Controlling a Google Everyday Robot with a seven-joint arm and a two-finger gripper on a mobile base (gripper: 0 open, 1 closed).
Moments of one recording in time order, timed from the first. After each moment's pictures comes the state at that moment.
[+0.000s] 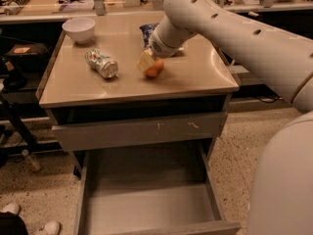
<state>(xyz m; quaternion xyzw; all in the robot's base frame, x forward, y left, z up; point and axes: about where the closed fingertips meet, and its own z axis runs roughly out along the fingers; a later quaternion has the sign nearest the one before) 0.729 0.001 0.842 -0.41 0.86 0.08 0.30</state>
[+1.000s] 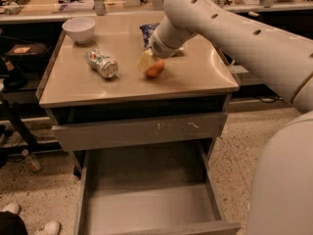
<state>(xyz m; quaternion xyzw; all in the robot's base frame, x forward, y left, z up) 0.729 0.001 0.842 -0.41 0.86 0.08 0.30</state>
